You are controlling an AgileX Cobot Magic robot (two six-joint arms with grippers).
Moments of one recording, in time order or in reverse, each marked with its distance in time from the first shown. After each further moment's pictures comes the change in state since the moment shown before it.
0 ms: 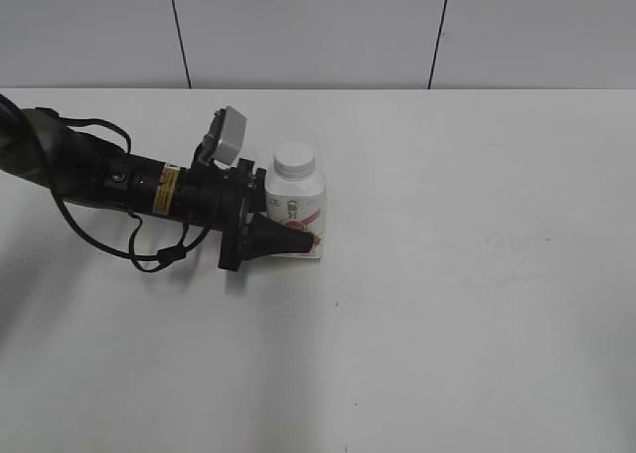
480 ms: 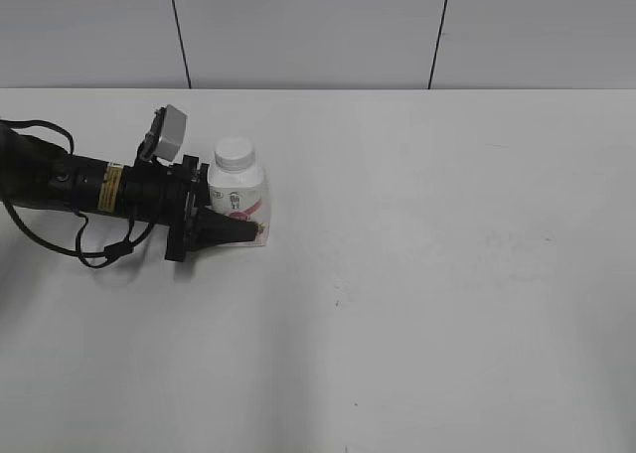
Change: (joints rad) left arm 0.153 0.023 0.000 0.054 -0.020 0.030; right arm 0.000 0.000 0.000 0.000 0.000 0.000
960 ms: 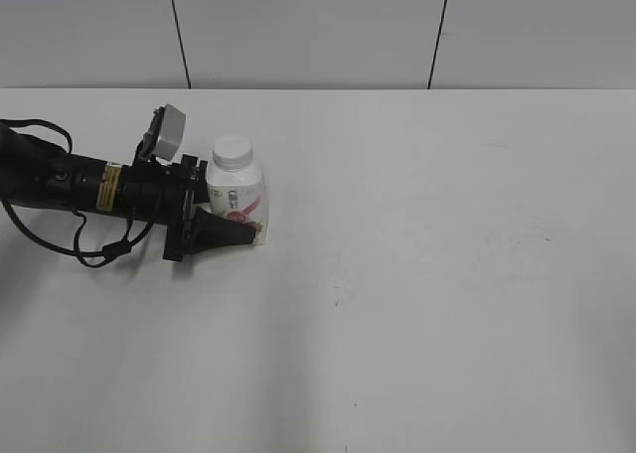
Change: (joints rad) left arm 0.001 -0.003 0.000 0.007 0.000 0.000; right arm 0.000 0.000 0.000 0.000 0.000 0.000
